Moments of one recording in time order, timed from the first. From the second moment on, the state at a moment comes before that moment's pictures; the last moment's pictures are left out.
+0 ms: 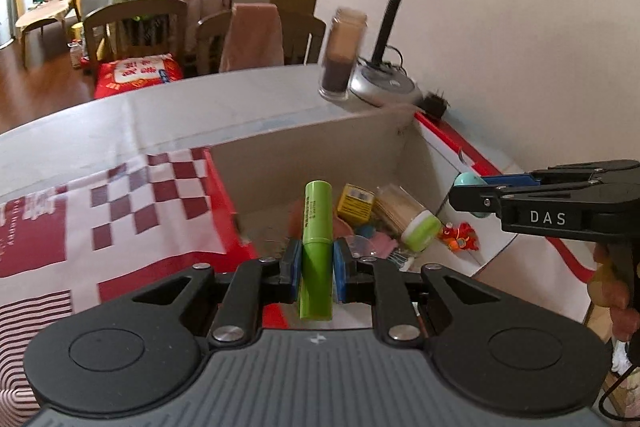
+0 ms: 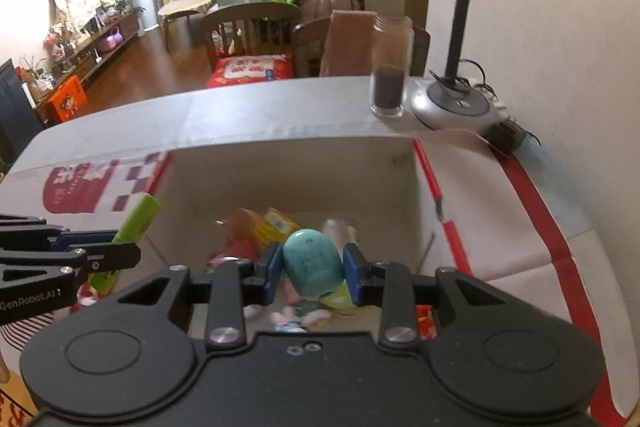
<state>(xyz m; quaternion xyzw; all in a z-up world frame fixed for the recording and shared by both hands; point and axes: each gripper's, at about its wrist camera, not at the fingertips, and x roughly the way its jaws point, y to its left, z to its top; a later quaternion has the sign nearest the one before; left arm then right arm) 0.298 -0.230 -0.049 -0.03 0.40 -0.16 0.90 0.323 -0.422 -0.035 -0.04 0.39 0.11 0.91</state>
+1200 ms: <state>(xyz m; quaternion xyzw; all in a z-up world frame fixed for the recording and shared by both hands) 0.370 -0.279 -0.104 0.00 0.48 -0.15 0.87 0.348 -0.408 -0.086 -0.07 0.44 0.16 0.88</state>
